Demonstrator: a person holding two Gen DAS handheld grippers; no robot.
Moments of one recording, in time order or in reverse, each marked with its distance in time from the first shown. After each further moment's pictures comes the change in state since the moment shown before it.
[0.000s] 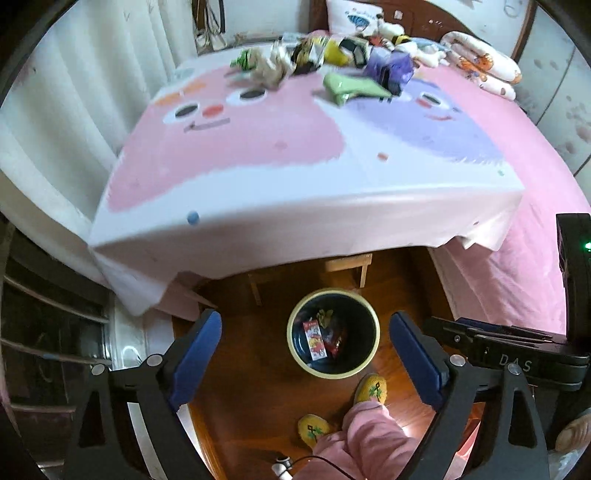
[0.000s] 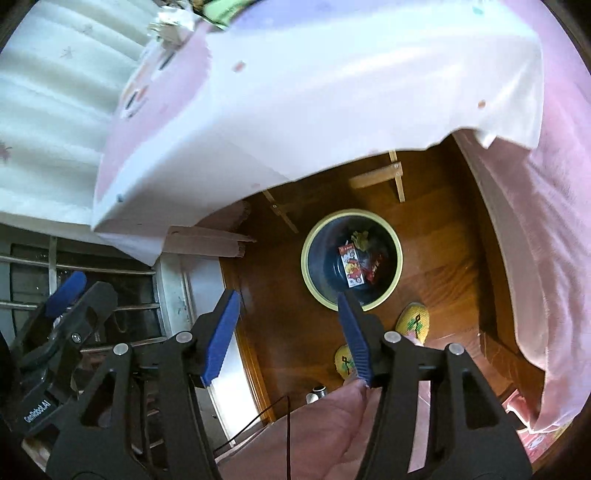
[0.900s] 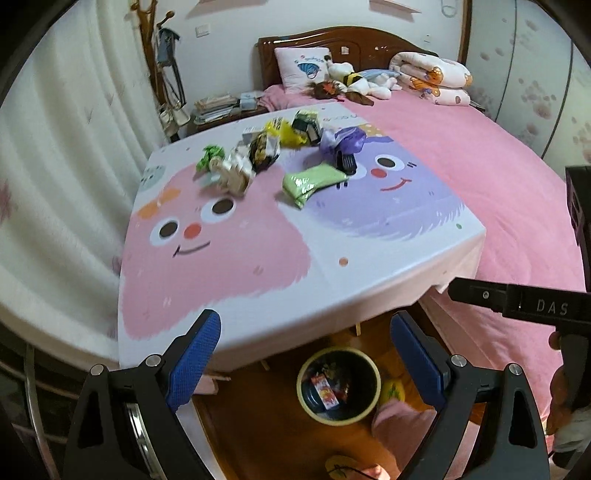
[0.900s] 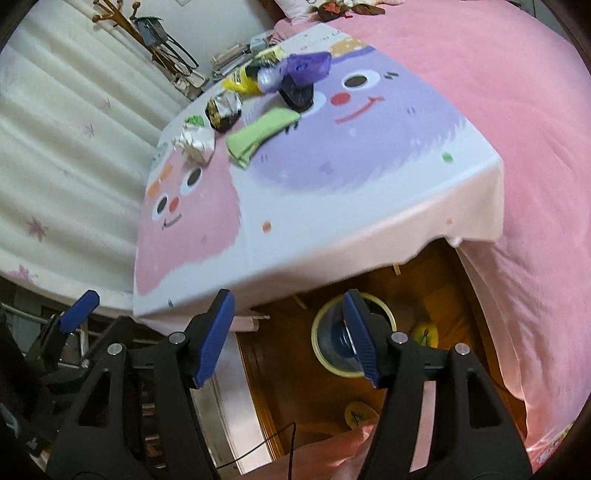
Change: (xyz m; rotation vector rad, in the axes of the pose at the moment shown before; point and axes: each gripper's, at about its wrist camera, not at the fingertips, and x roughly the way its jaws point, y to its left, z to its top) left arm -0.067 -0.033 0.096 0.196 -0.177 -0.029; right arm -0.116 0.006 0.078 0.051 -0.255 0.032
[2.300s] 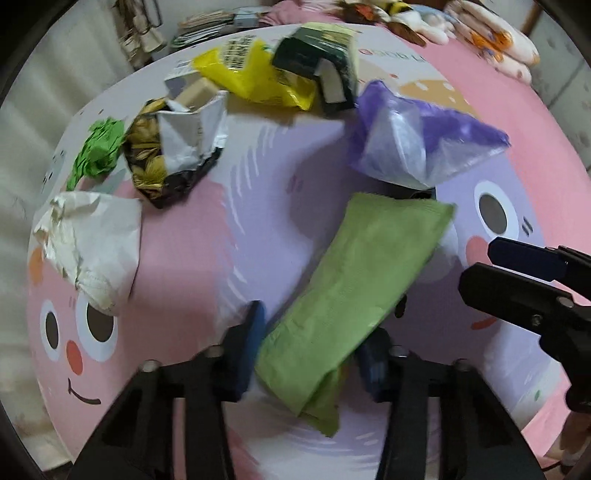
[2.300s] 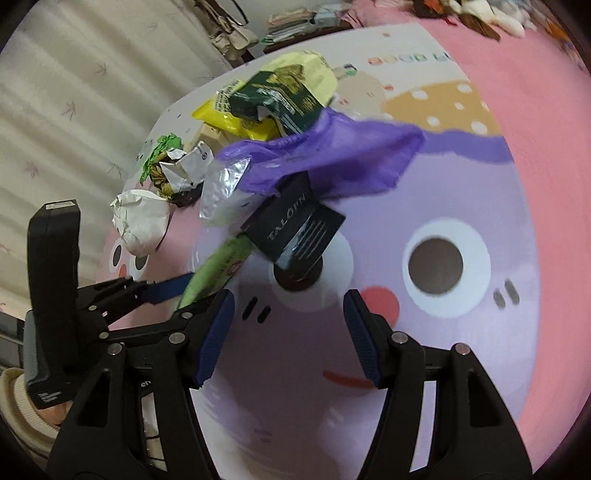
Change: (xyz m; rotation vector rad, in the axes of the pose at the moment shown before) left arm 0.366 -0.006 0.222 -0.157 0.338 -0.008; right arm 0.197 -0.020 0.269 -0.344 0.149 0.076
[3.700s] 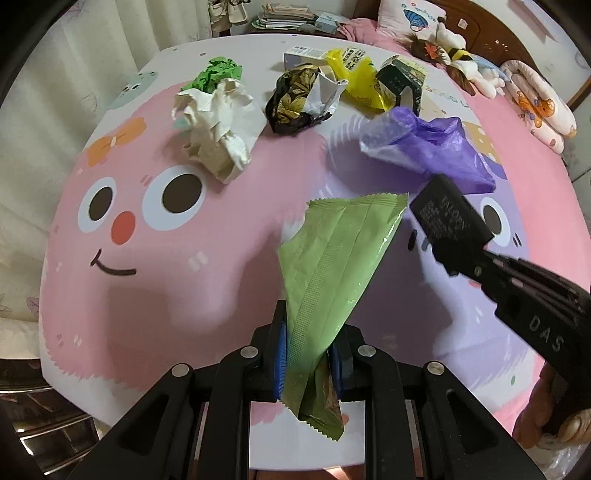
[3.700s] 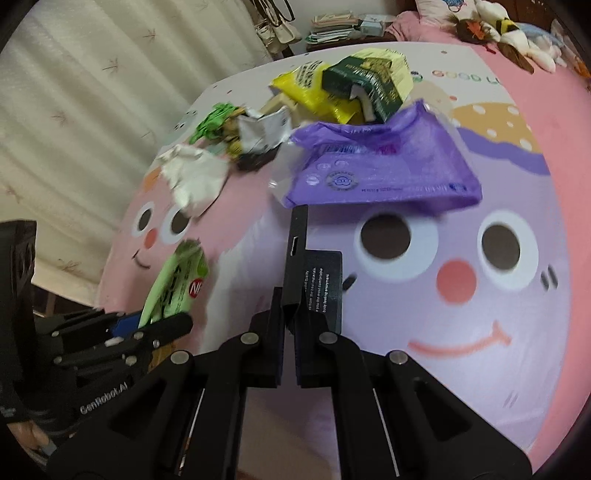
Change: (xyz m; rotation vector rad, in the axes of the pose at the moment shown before) left arm -0.064 0.038 -0.098 -0.272 -0.056 -0.002; right arm 0.003 0.068 -0.044 -0.127 -0.013 0.032
